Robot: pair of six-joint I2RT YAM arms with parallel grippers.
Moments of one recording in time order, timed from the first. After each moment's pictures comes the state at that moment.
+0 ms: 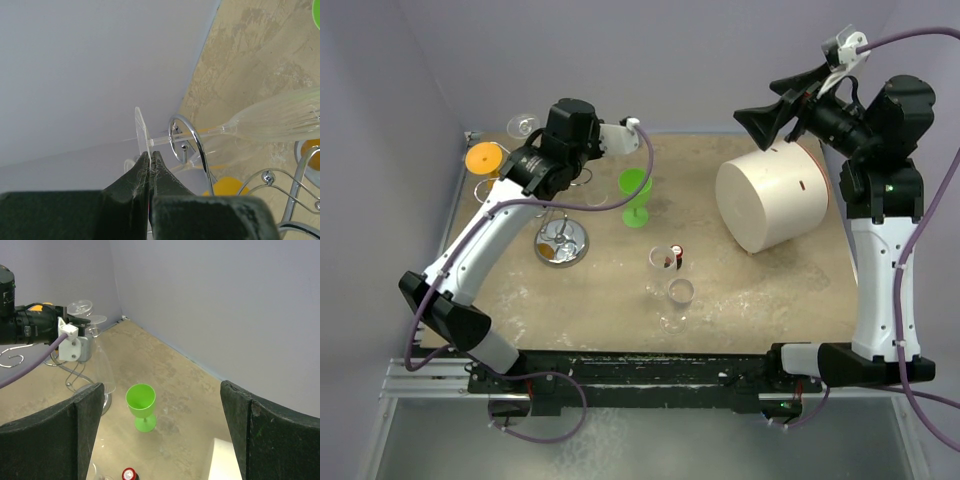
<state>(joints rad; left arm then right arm) -0.58 1.58 1.81 -0.70 -0.44 1.05 0.01 1.31 1.86 -0.46 -0.73 0.05</state>
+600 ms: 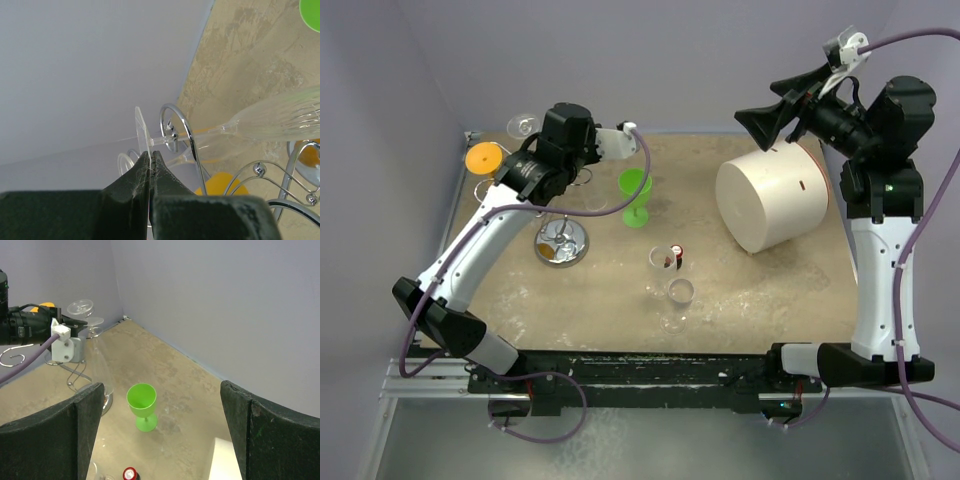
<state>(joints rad) -0.58 1.53 1.77 -0.70 -0.42 1.04 0.00 1.31 1.85 -0.45 -0.75 0.06</state>
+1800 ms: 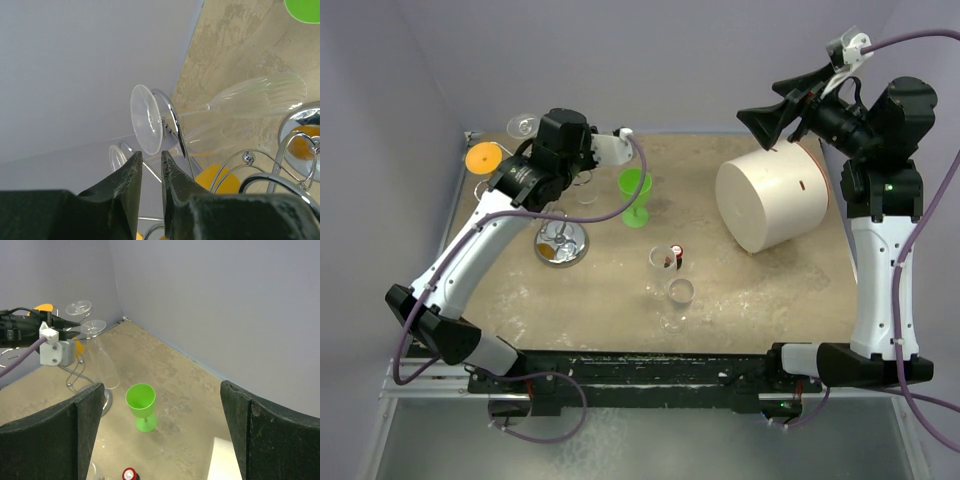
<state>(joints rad) -0.58 1.50 1.72 -0.73 -0.40 1.02 -0.03 1.30 1.83 -0.42 -0.77 0.08</state>
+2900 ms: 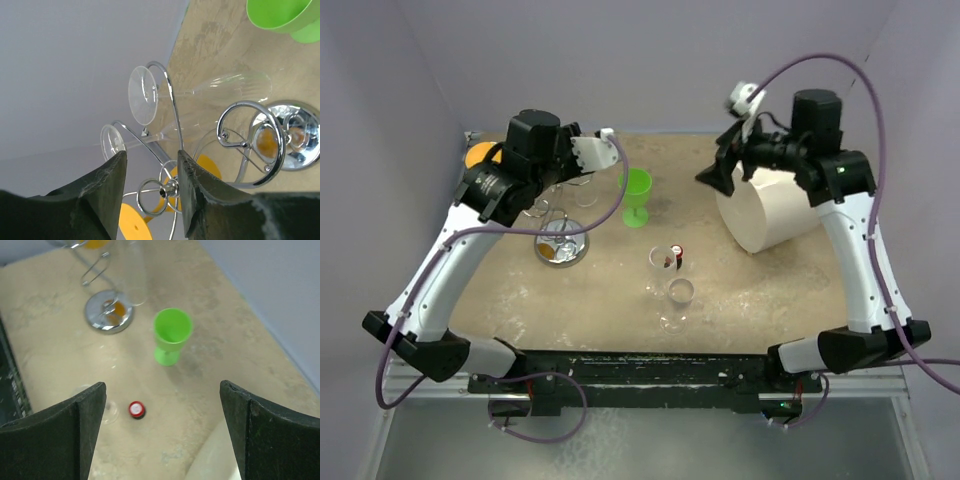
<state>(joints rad) -0.56 1.39 1.75 -0.87 -0.28 0.95 0.15 1.41 1.83 -0.82 -0.74 -0.36</state>
